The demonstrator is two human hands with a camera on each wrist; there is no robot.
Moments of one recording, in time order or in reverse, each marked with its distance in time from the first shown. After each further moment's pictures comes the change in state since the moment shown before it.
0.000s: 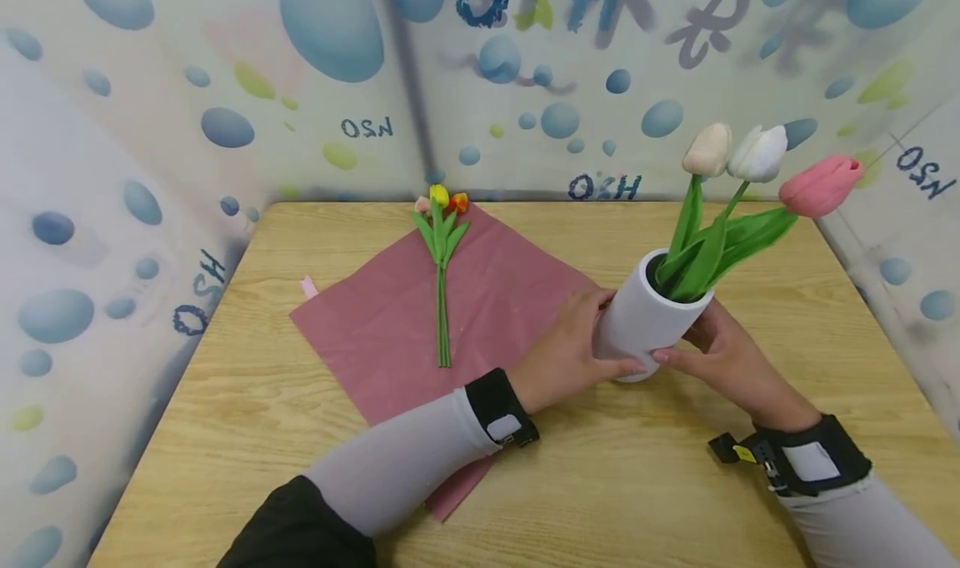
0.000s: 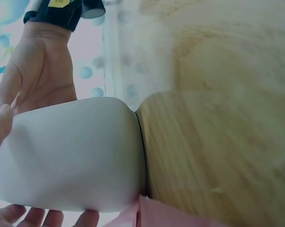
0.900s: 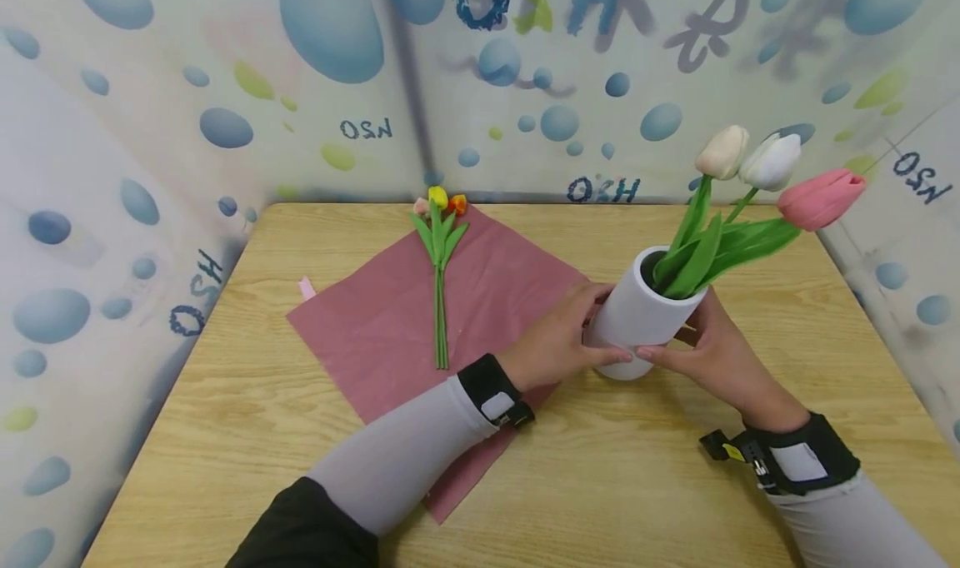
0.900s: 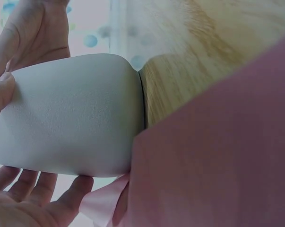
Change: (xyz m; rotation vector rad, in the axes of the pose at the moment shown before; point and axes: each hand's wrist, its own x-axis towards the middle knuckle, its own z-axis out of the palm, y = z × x) left_hand 0.015 -0.018 -0.014 -0.076 -0.109 0.050; right_hand 0.009 -0.010 0.008 -0.141 0.080 0.023
